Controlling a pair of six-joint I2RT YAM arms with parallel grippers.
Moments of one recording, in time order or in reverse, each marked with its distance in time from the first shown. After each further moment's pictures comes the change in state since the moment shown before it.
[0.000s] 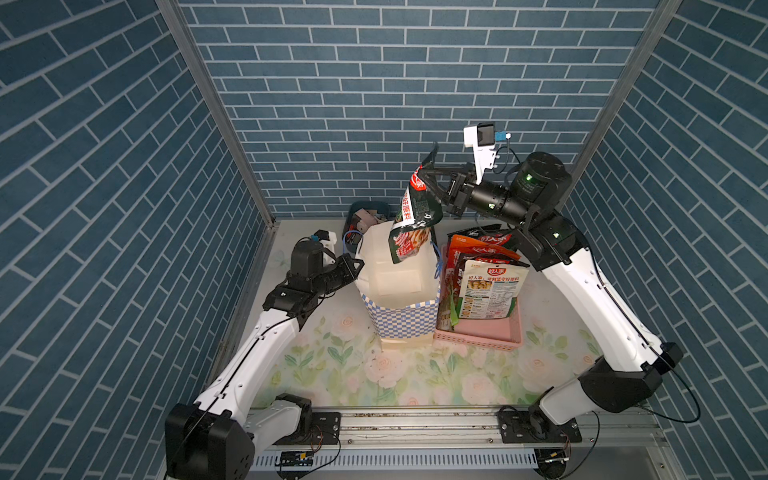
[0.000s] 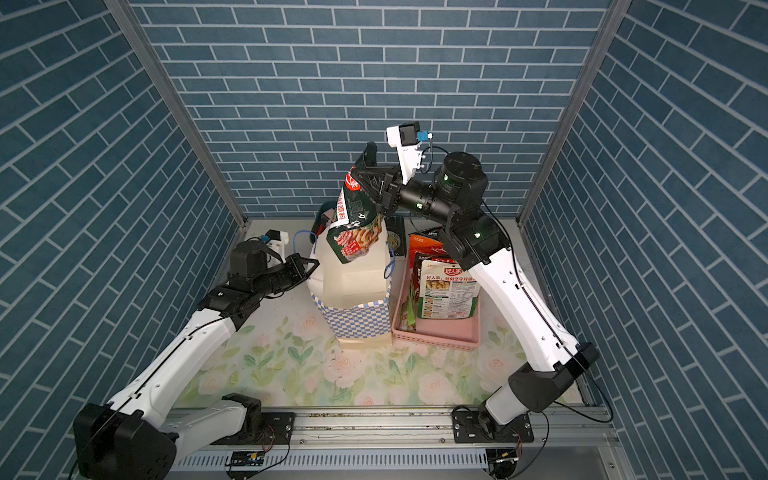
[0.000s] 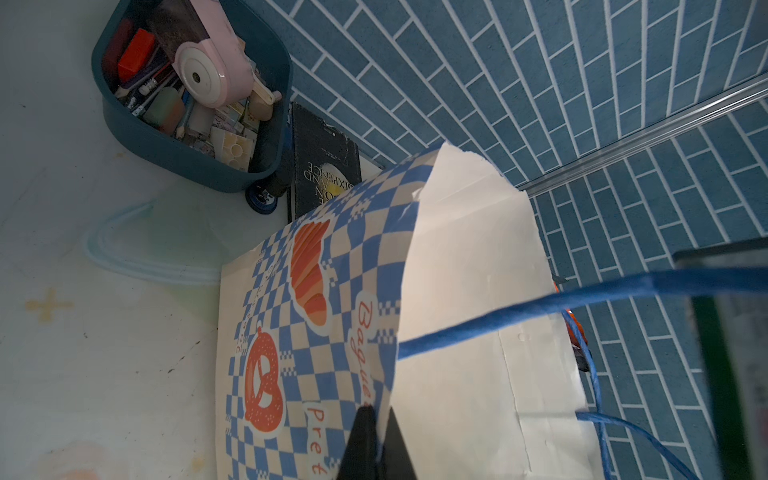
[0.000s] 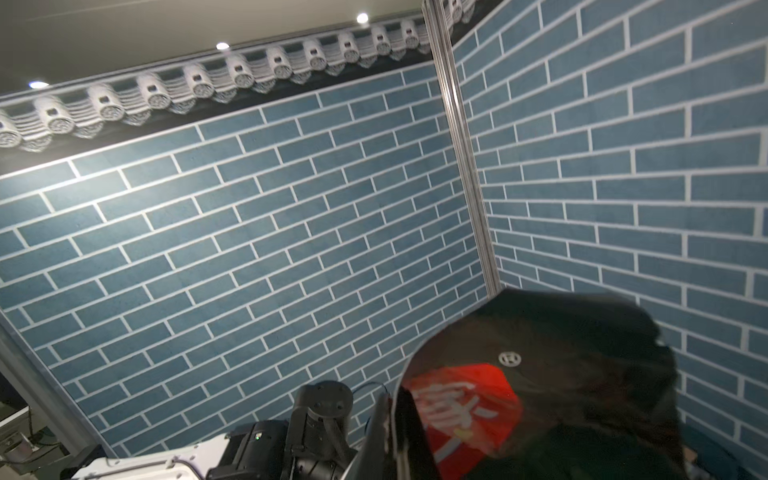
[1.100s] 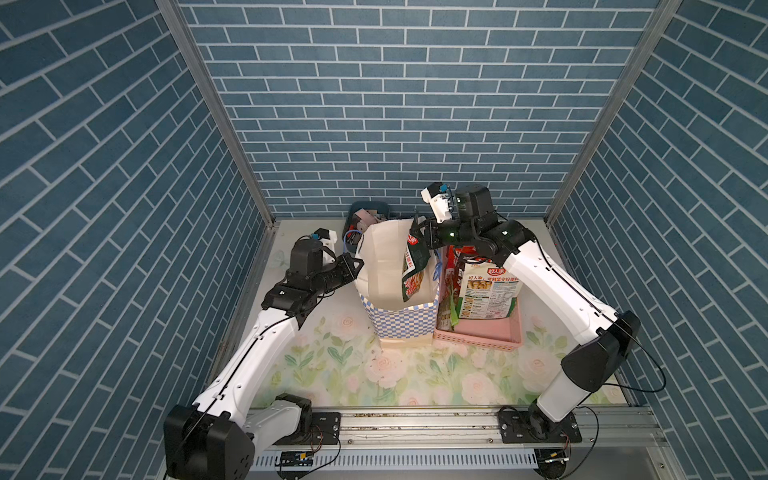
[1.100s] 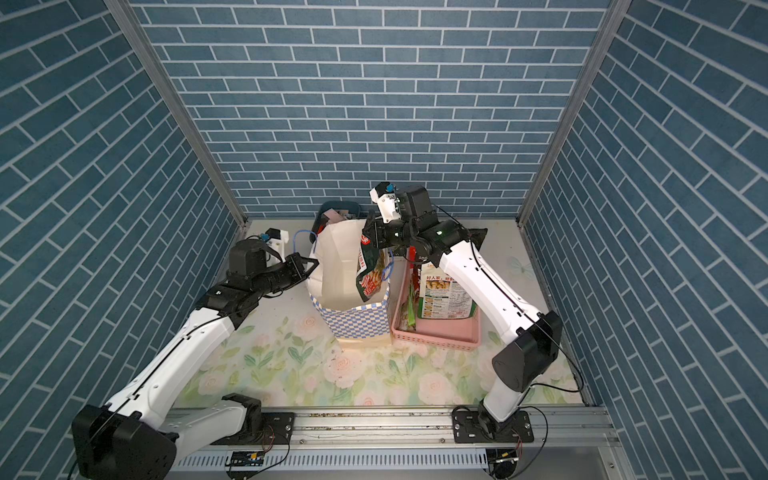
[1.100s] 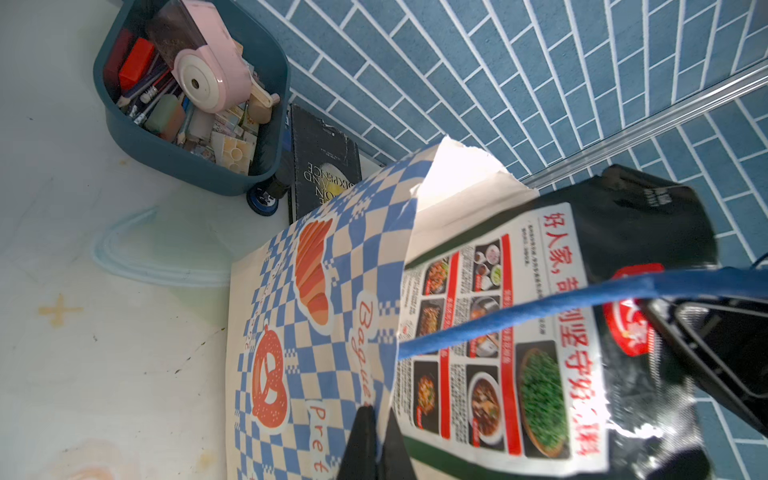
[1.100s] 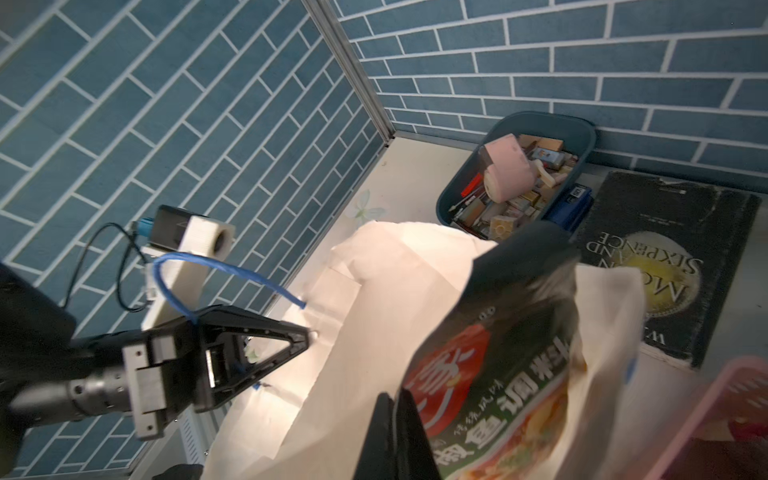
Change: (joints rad) left arm 0.000 0.002 0.043 -0.055 -0.005 0.054; right arm 0.004 0.154 -0.086 -0.450 0.255 -0.092
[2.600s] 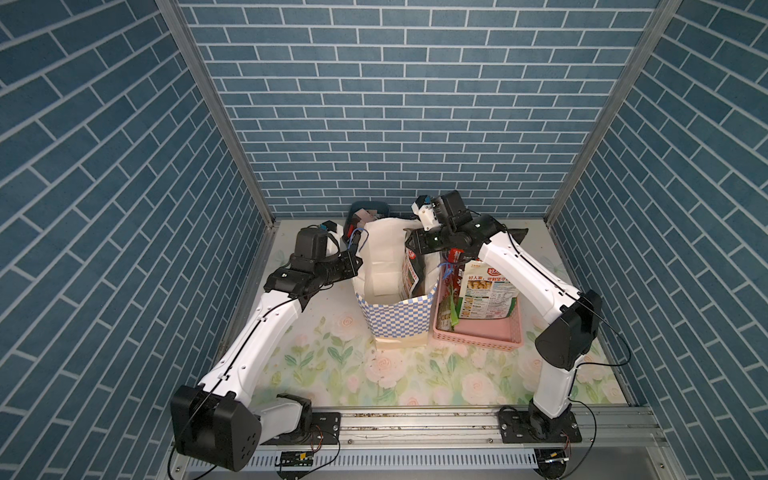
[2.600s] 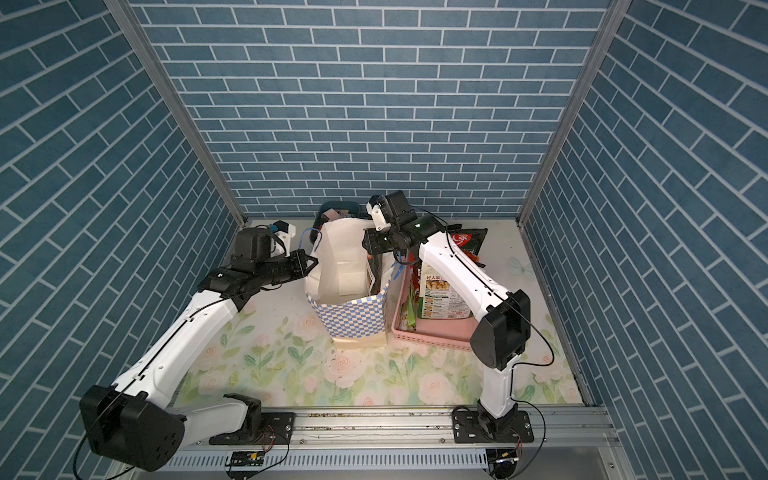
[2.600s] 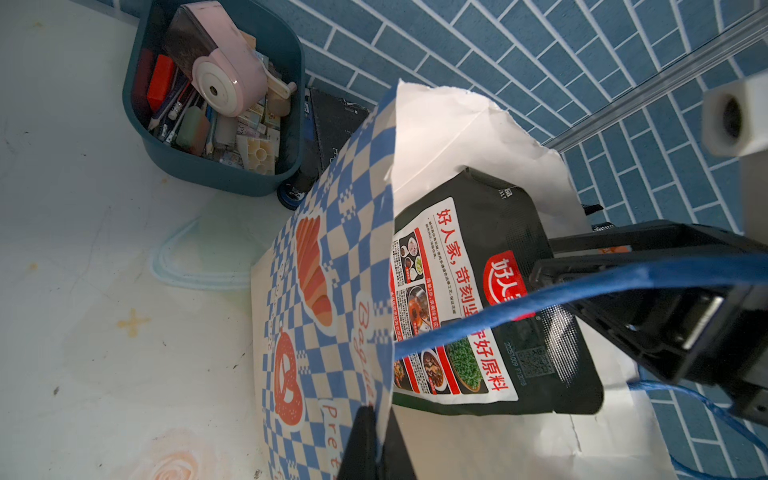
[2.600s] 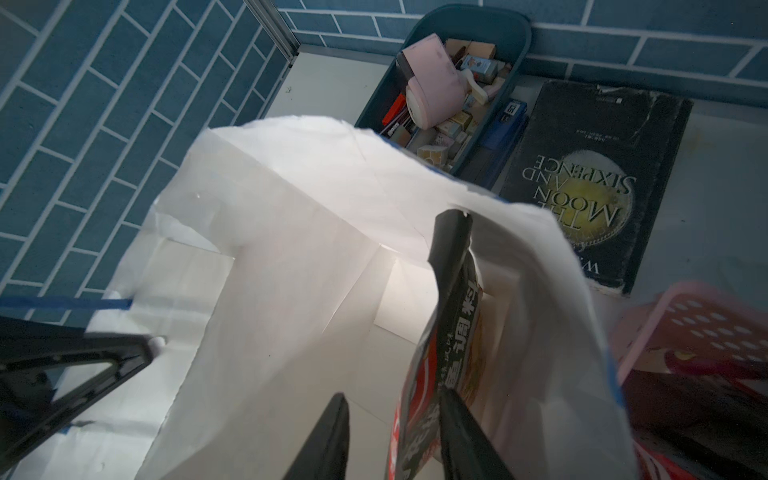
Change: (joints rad) left arm 0.000 0.108 0.146 -0.186 -0.029 0.187; right arm 0.019 0.163 0.105 -0.146 0.151 -0.027
